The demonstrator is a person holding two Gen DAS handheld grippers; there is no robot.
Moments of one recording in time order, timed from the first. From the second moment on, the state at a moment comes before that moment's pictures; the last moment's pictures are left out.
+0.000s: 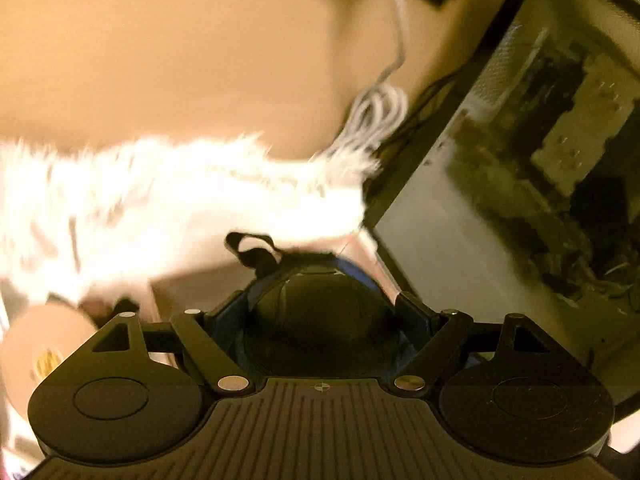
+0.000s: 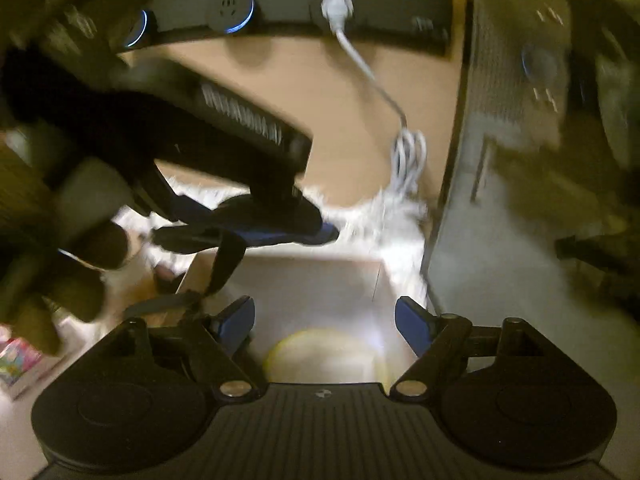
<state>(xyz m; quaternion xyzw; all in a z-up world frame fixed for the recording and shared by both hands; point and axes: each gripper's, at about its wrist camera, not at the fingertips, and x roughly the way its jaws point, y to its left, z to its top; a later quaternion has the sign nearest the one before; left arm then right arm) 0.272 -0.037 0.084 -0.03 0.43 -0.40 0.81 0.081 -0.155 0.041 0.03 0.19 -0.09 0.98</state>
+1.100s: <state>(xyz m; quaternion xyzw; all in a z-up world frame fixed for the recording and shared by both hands) 0.173 0.331 0.054 -0.18 0.38 -0.03 0.91 0.057 -0.080 0.044 0.09 0.26 0.03 0.96</state>
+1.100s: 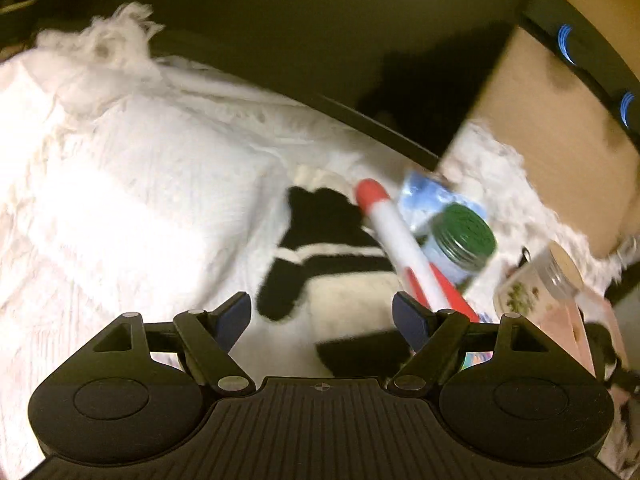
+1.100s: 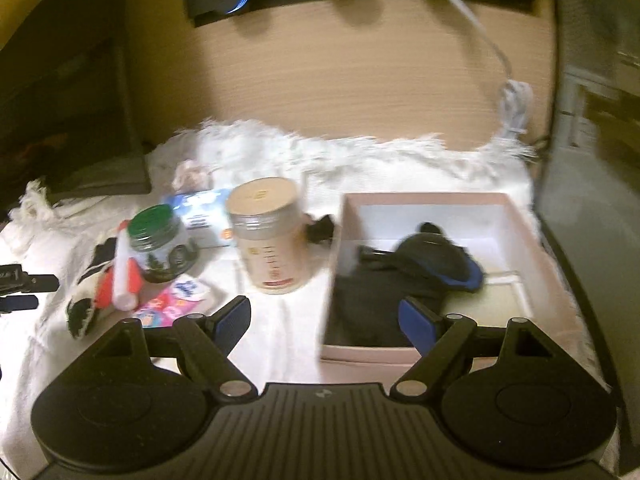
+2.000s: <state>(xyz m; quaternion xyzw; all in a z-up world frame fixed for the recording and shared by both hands) 0.217 0.381 0.035 -0.18 0.39 -0.06 0.90 0.177 0.130 0.043 -0.06 0.33 0.21 0.92</state>
